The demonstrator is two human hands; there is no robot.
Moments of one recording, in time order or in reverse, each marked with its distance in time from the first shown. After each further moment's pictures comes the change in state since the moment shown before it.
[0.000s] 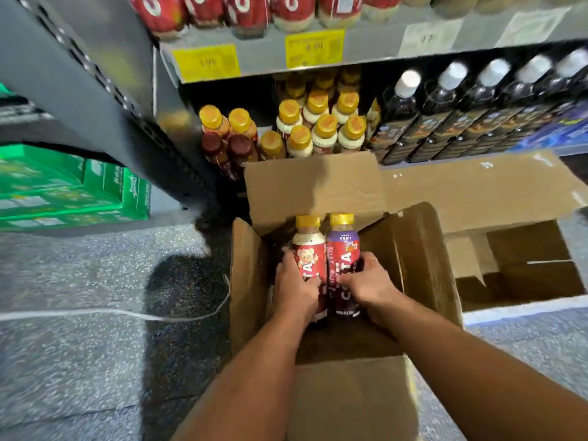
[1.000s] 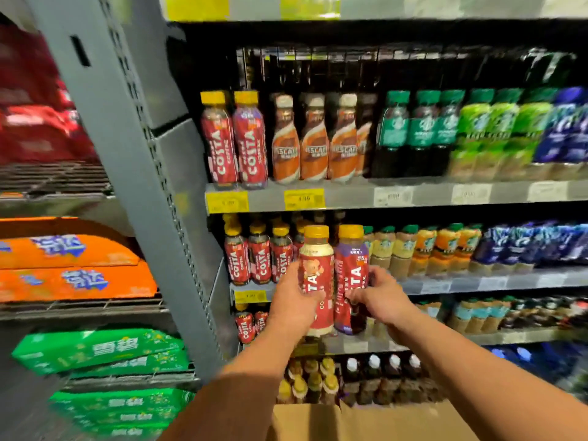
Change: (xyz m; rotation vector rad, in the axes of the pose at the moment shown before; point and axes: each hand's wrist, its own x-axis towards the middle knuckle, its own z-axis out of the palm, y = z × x) left_hand -0.325 0.381 -0.266 -0.388 0.150 0.753; right_hand -0.362 -0.356 -0.245 0.177 0.006 -0.783
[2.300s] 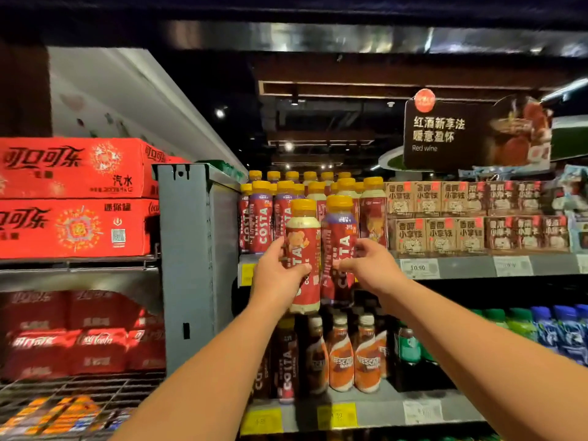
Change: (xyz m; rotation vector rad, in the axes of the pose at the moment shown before) left_hand 0.074 0.338 -0.158 -0.085 0.216 0.553; right_hand -0.029 -0.400 0.001 -0.004 0.092 -0.585
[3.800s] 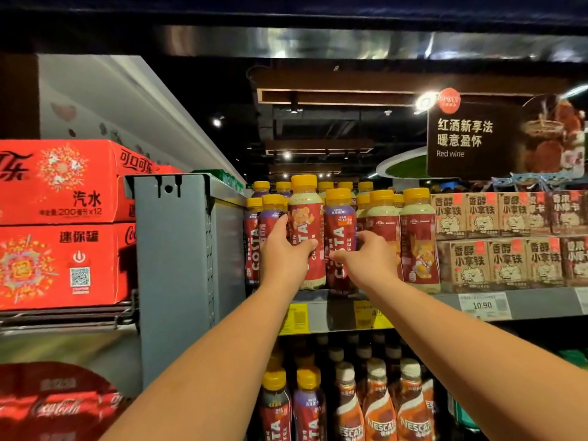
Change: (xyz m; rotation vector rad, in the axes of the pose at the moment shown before) left_hand 0.135 -0.011 0.000 0.009 0.093 0.133; right_hand 0.131 0.004 0.060 -0.311 0.328 -0.092
